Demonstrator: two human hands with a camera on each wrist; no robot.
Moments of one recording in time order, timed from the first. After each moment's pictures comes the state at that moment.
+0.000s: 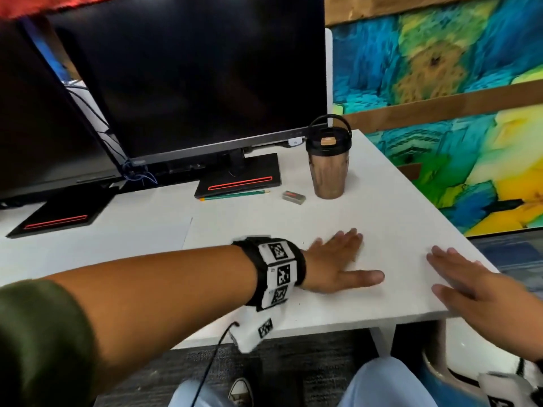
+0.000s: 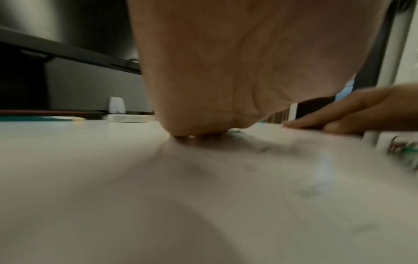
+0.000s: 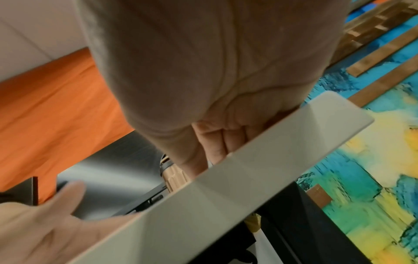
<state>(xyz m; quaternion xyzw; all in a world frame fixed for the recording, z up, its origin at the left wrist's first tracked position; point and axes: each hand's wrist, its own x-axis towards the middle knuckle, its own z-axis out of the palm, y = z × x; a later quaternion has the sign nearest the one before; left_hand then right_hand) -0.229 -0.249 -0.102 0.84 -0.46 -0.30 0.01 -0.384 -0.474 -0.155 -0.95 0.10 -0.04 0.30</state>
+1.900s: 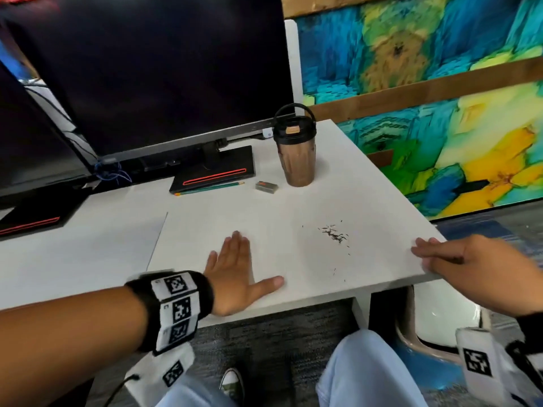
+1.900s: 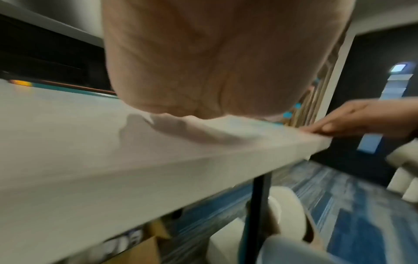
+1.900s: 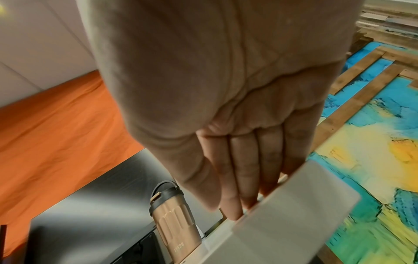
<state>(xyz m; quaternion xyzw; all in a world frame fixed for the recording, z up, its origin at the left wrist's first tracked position) -0.264 -0.167 -0.102 0.93 -0.24 -0.27 -0.05 -0.413 -0.490 -0.129 -0.93 0.17 -0.06 0.32</state>
